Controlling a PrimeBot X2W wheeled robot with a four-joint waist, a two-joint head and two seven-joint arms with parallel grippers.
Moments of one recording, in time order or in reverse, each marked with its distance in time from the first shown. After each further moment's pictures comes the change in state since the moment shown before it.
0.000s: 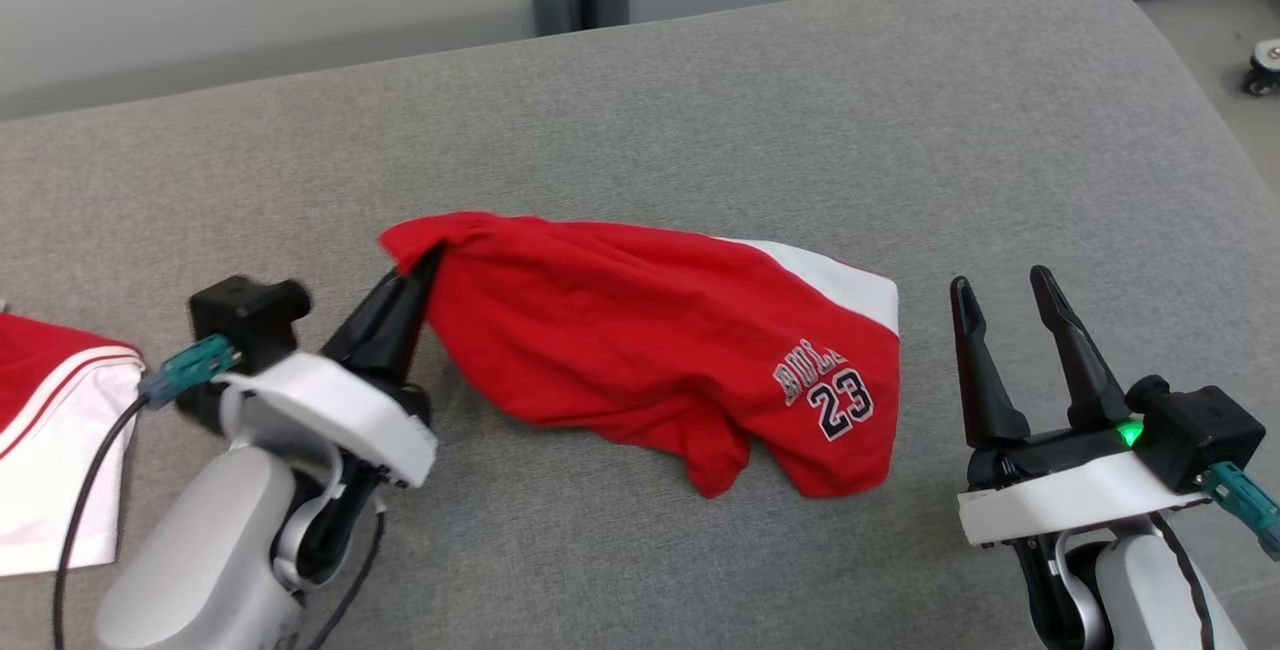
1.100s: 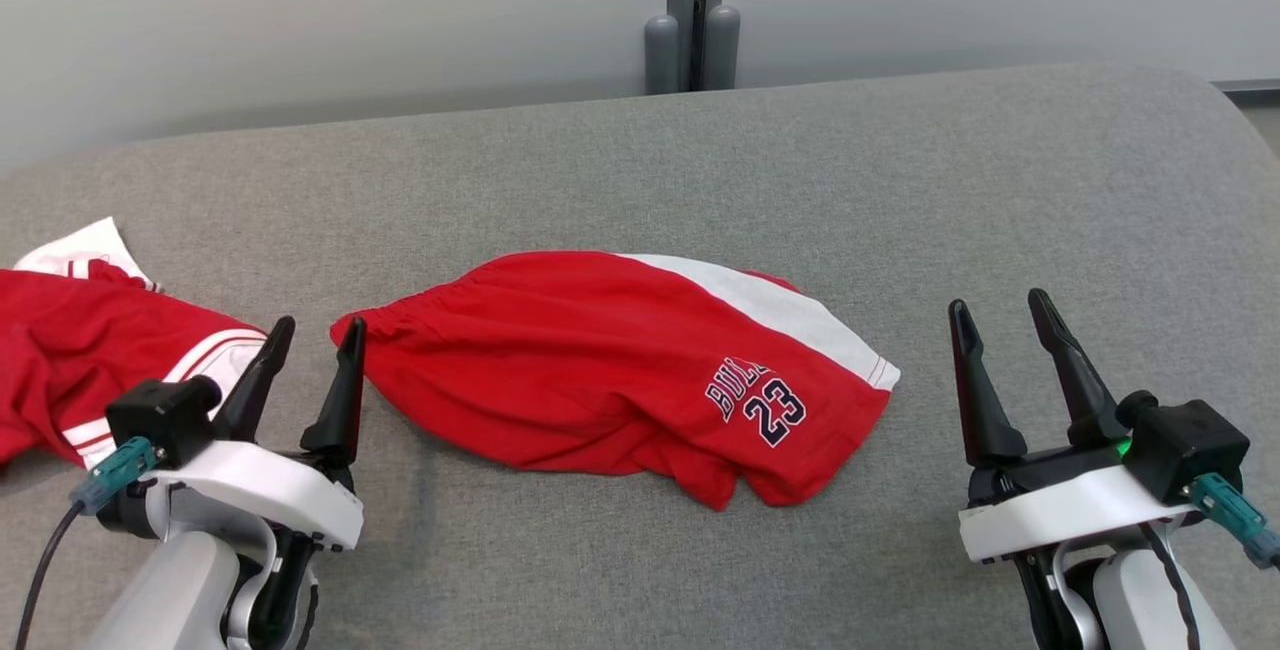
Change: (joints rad) left arm 0.143 0.037 0.105 0.127 0.009 0.051 -0.145; right arm 0.014 0.000 -0.007 0.038 -0.032 0.000 0.000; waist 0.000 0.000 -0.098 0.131
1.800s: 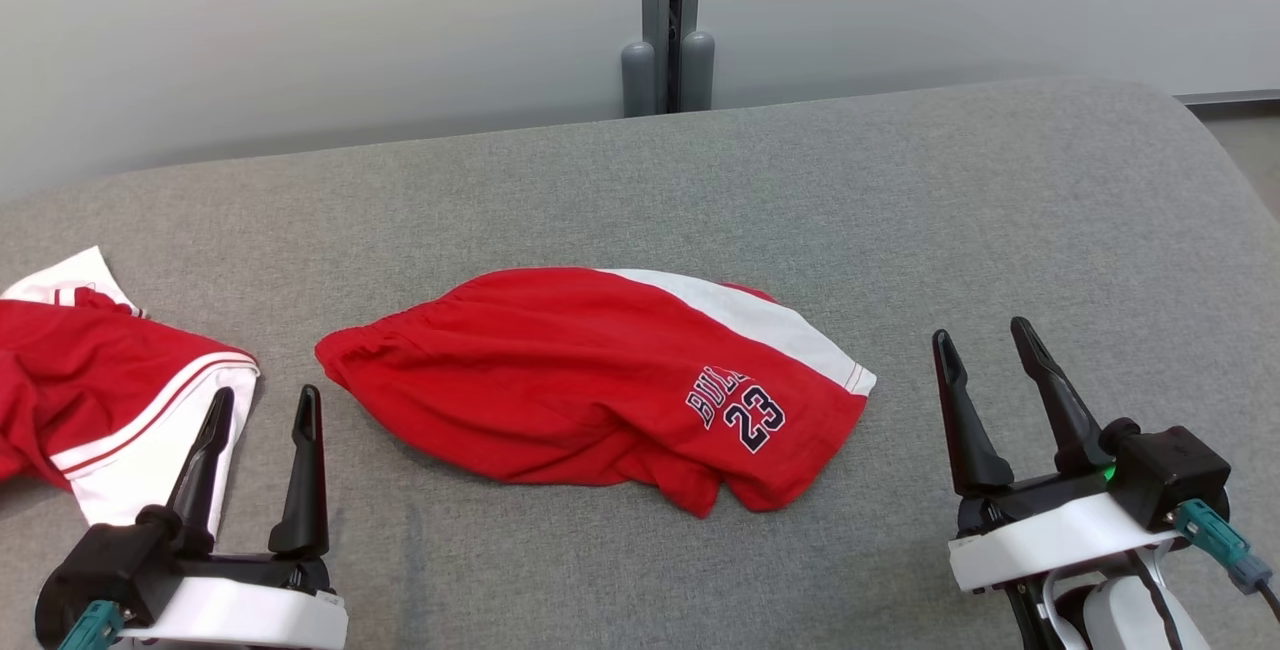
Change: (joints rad) left arm 0.344 -0.136 0.333 -0.377 0.347 0.037 -0.004; right arm 0.044 0.000 0.024 -0.014 -0.008 0.000 0.000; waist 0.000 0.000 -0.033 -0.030
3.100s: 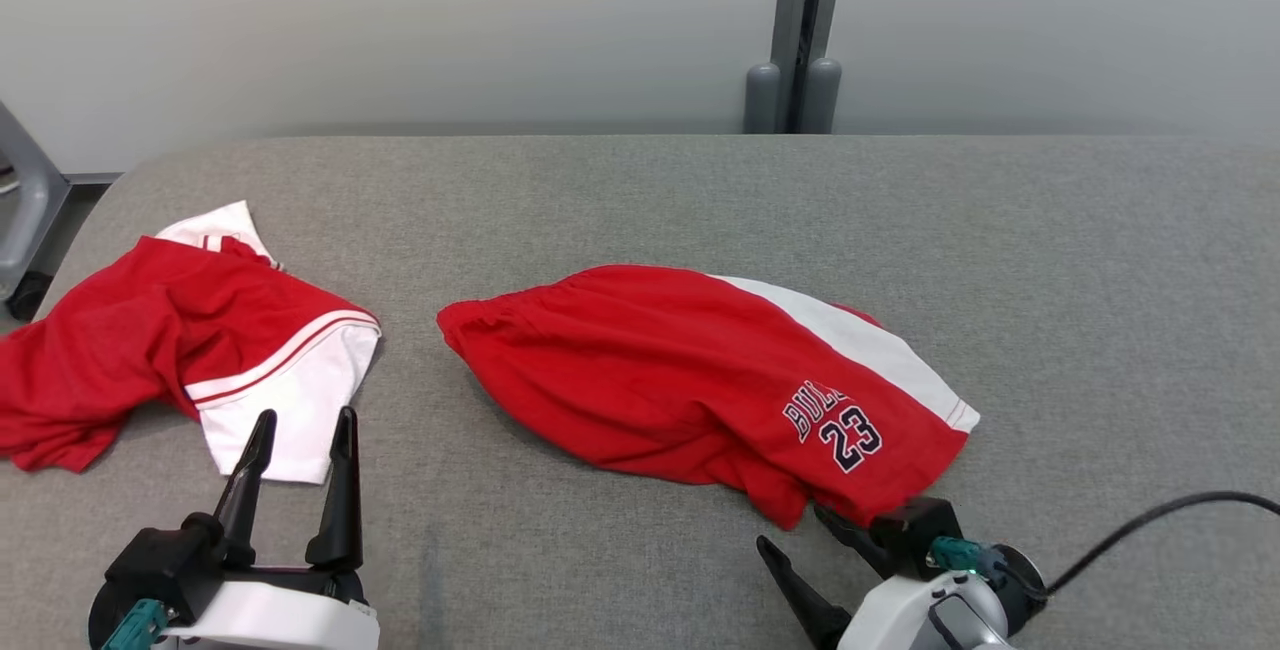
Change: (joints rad) left arm -0.017 -0.149 0.114 0.132 0.119 -0.145 0.000; right arm -0.084 -0.089 0.461 0.310 0.143 0.000 0.187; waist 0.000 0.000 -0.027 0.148
